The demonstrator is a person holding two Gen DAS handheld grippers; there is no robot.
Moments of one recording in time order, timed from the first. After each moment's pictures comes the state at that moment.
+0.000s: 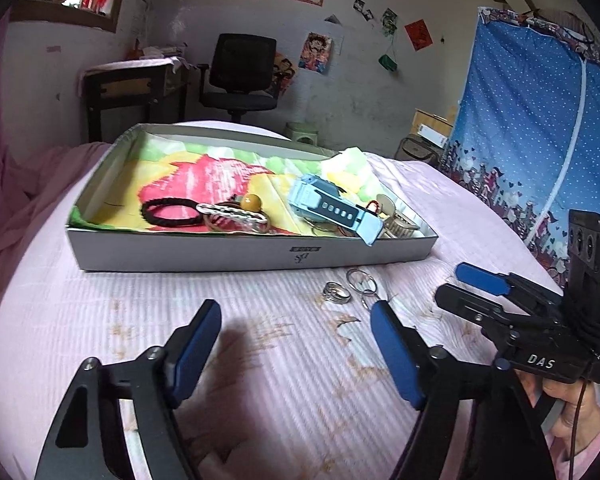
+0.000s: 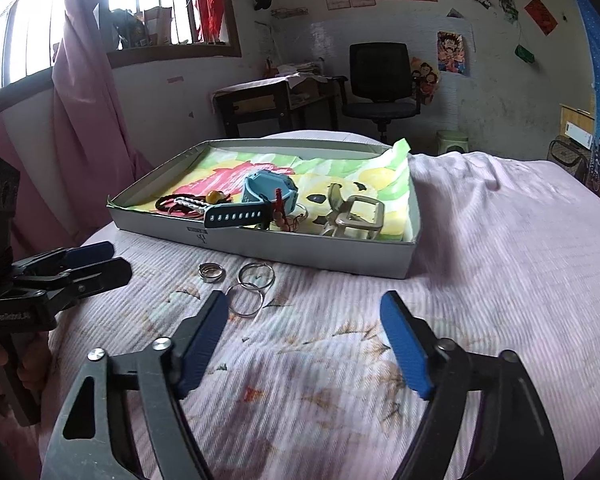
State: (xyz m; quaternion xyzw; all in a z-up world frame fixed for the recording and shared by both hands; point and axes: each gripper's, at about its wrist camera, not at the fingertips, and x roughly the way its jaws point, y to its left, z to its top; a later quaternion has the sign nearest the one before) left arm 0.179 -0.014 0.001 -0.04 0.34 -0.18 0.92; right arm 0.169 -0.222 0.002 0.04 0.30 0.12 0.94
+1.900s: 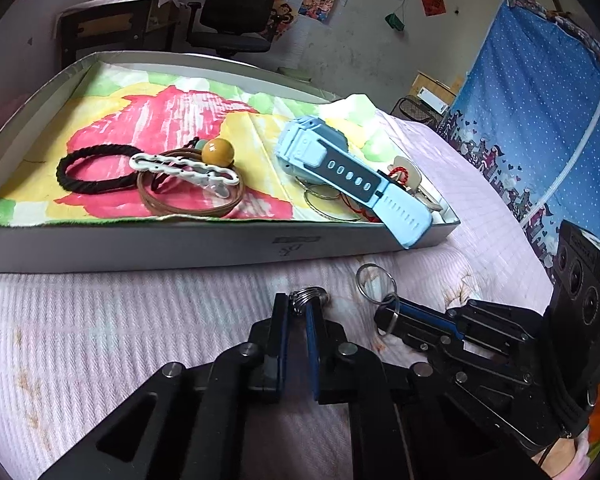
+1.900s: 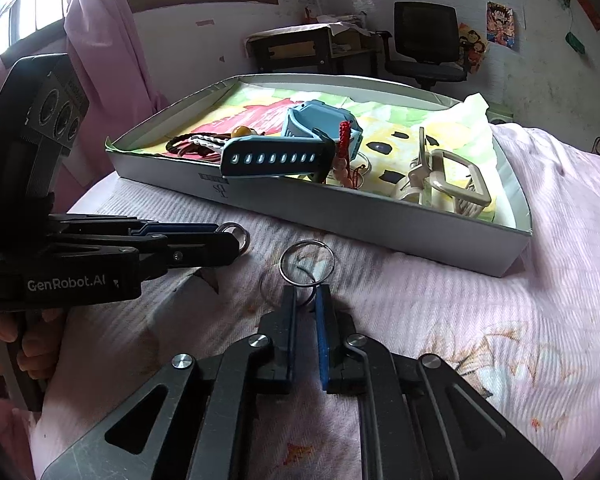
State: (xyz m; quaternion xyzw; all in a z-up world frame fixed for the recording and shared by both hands) left arm 0.238 -0.036 -0.037 -0.07 0.44 -0.21 0.87; right arm 0.214 -0.180 -0.034 0.01 0.38 0.18 0.91
